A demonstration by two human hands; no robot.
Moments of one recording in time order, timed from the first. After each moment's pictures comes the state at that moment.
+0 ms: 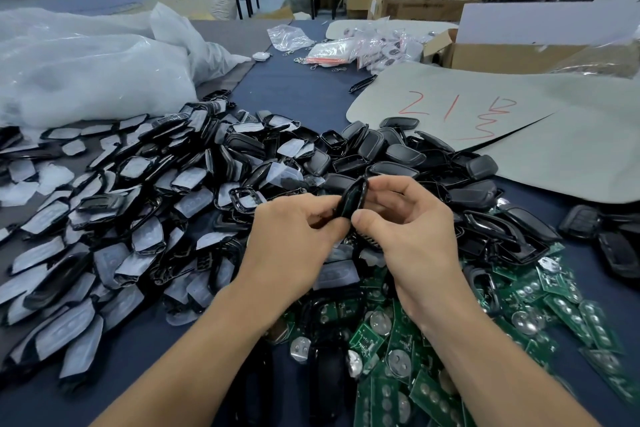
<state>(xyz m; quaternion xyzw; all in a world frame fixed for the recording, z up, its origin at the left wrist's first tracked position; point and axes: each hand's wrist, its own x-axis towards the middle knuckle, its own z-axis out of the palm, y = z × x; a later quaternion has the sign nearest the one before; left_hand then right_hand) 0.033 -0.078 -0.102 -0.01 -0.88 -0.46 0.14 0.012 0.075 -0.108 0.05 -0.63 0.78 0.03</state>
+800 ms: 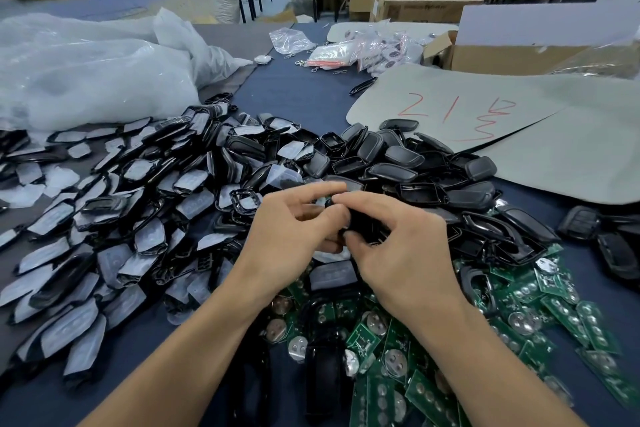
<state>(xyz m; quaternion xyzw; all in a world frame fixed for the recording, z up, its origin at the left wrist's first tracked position) 0.029 -0.081 -0.097 0.00 -0.74 -0.68 0.04 0.023 0.080 -0.105 0.21 -0.83 0.49 0.17</state>
